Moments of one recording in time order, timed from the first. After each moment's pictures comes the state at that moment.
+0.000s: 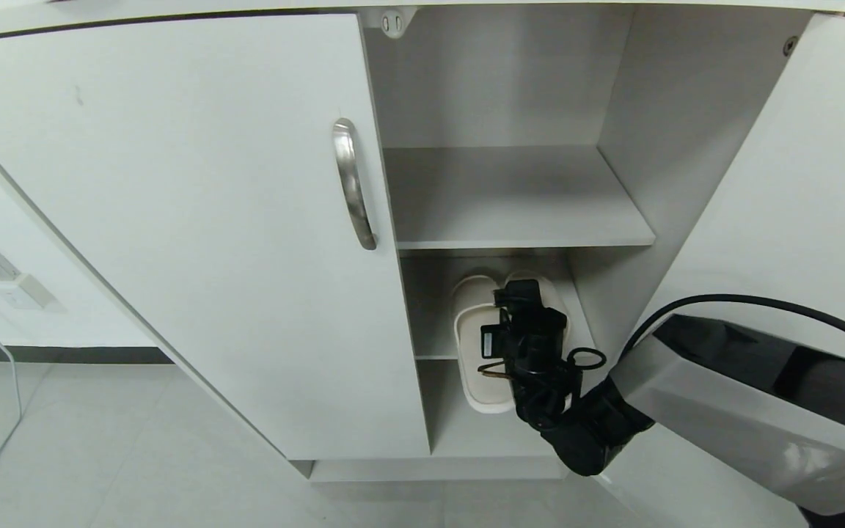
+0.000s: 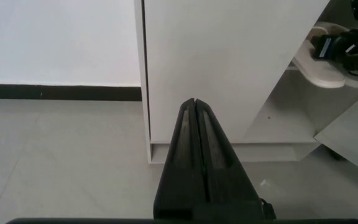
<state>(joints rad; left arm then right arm) 0.00 0.00 0.00 0.00 -0.01 -0.07 0.70 2.42 -1.26 -1.15 -0.64 0.03</state>
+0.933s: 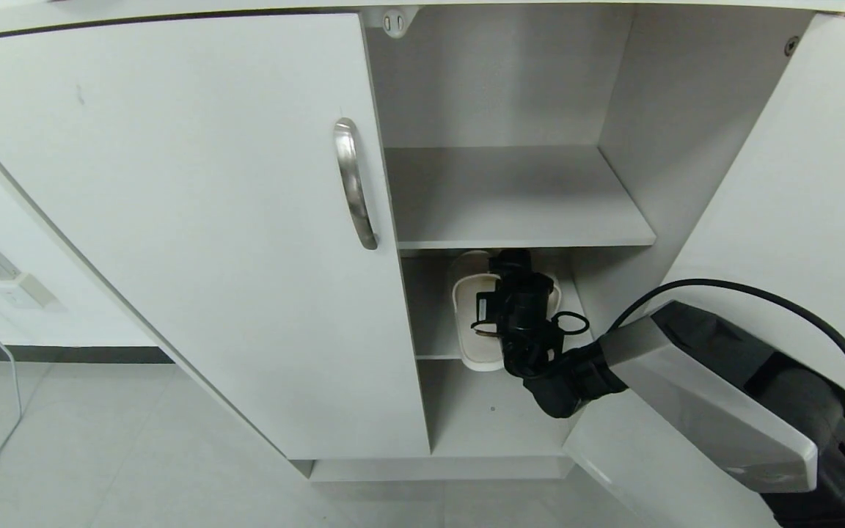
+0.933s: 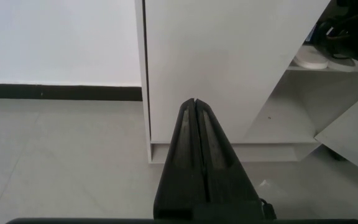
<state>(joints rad) 0.00 0.00 0.00 0.00 -0.01 -0.07 0.63 2.53 -1.63 -0.92 -0.61 0.02</state>
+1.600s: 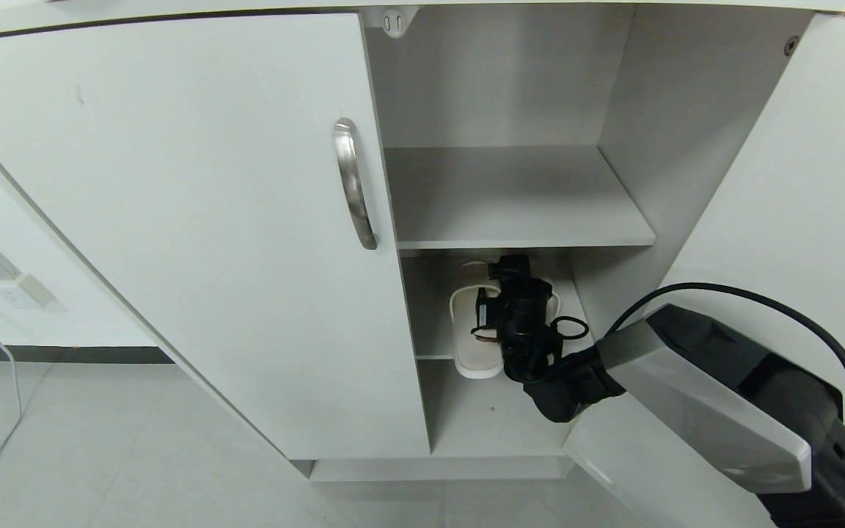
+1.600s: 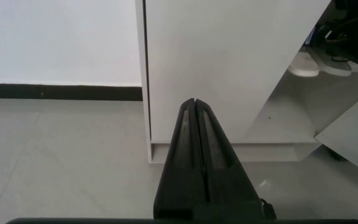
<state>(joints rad) 0.00 0.00 0.00 0.00 -0.01 -0.07 0.63 2.54 -1.61 -0.93 -0.61 0.02</state>
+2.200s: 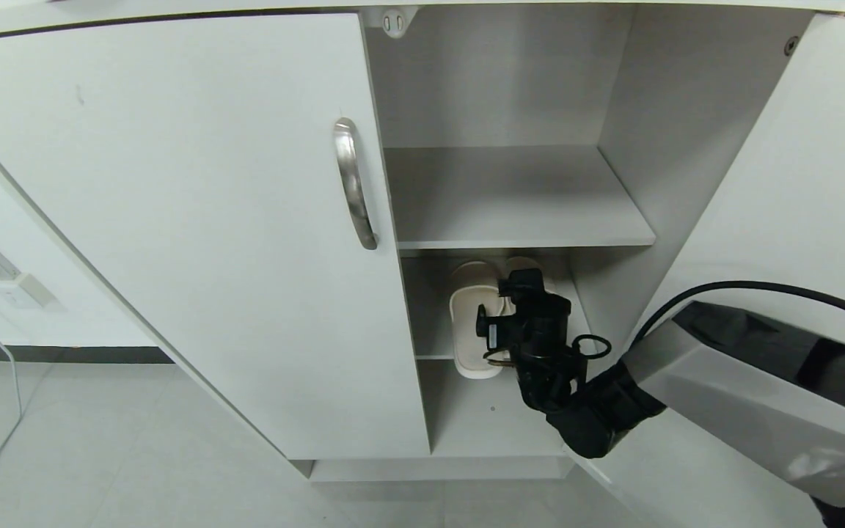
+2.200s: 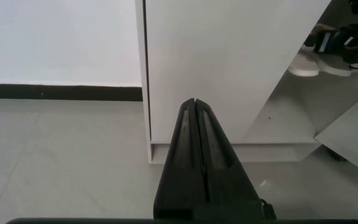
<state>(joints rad) 0.00 0.00 0.00 0.00 -0.01 -0.07 0.68 2.38 -1.27 -1.06 -0.61 0.02</state>
